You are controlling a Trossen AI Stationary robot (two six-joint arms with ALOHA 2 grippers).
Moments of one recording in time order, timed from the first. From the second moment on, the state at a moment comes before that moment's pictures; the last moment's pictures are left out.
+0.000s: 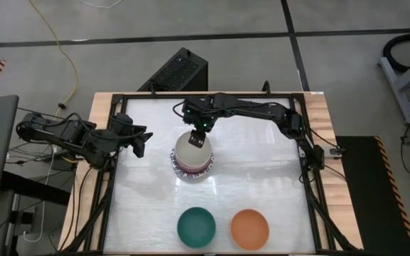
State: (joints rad) left arm -0.28 0.81 1.02 -0.83 -0.74 -0.80; right arm -0.21 2.15 2.16 -1.11 -0.18 0.17
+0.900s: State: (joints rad) left arm -0.28 0.81 1.02 -0.83 -0.74 -0.81; right arm -0.22 2.15 2.15 -1.15 -0.15 0.17
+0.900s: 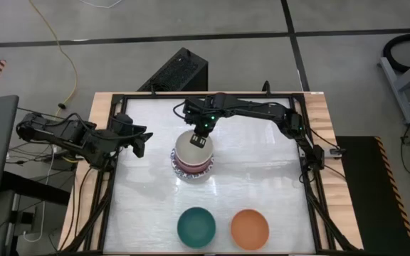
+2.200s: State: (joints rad) left arm -0.28 0.81 1.02 -0.83 -0.74 -0.81; right arm -0.22 2.15 2.06 -1.07 -0.24 0.16
